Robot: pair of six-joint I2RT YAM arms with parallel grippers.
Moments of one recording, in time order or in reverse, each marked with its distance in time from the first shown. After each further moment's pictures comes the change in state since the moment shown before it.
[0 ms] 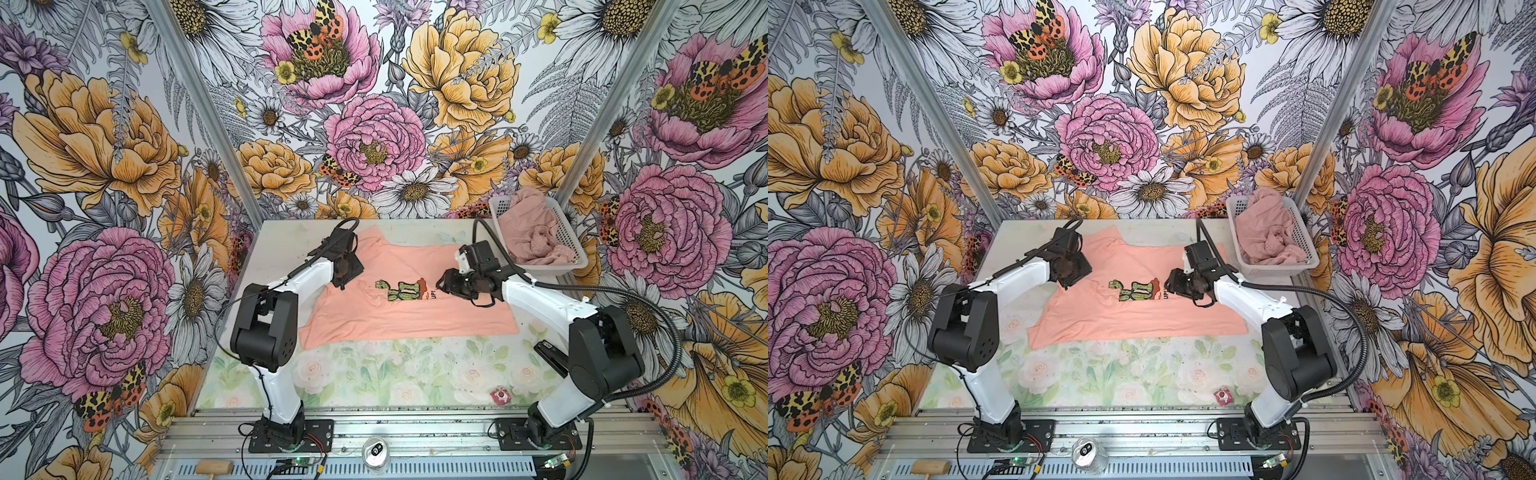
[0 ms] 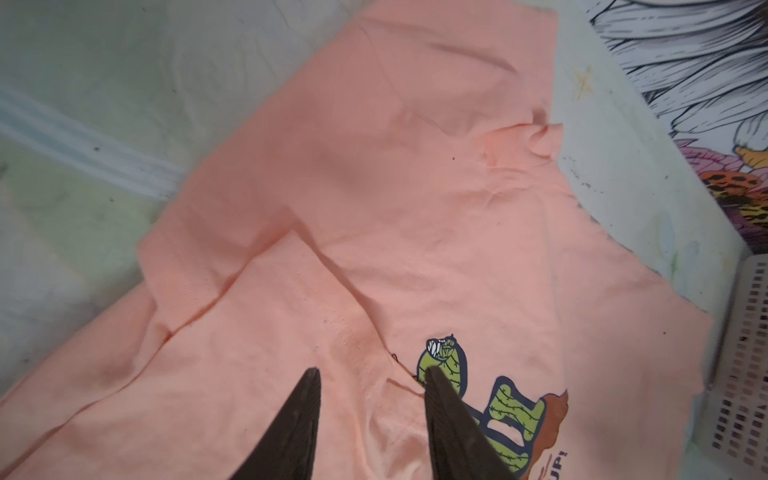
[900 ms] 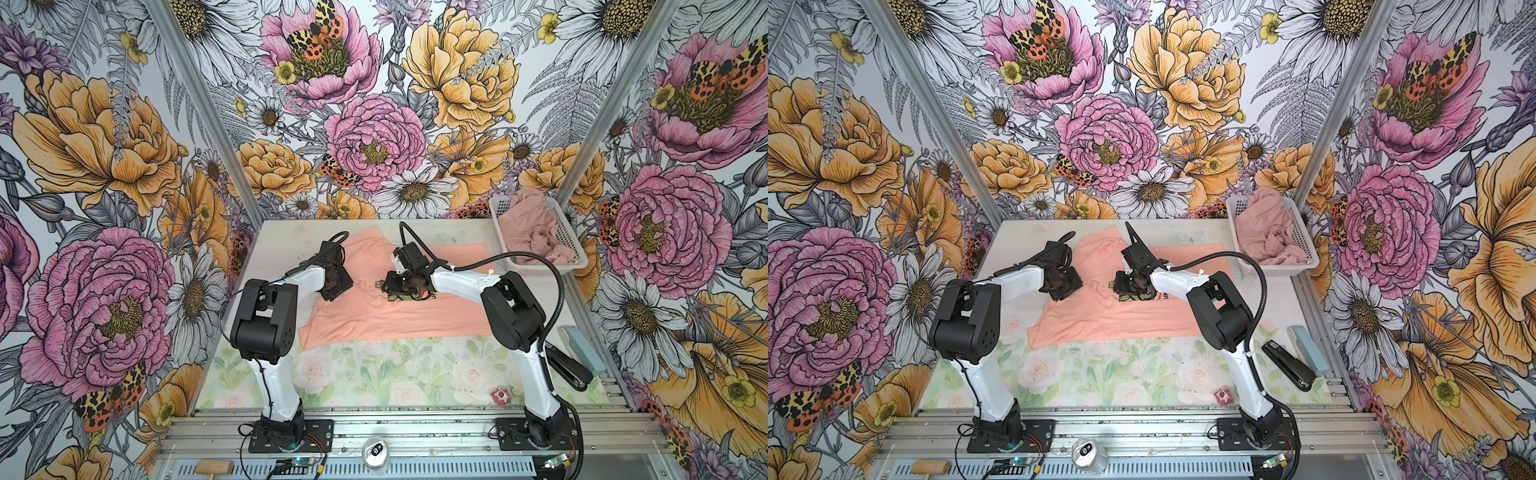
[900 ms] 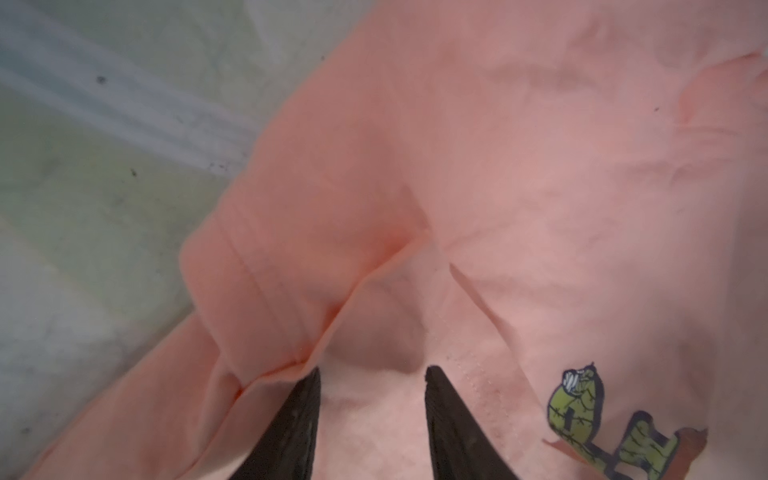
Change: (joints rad) left arm 0.066 0.126 -0.086 0.064 0.078 0.082; right arm 0.176 0.519 0.443 0.074 -0.008 0.025
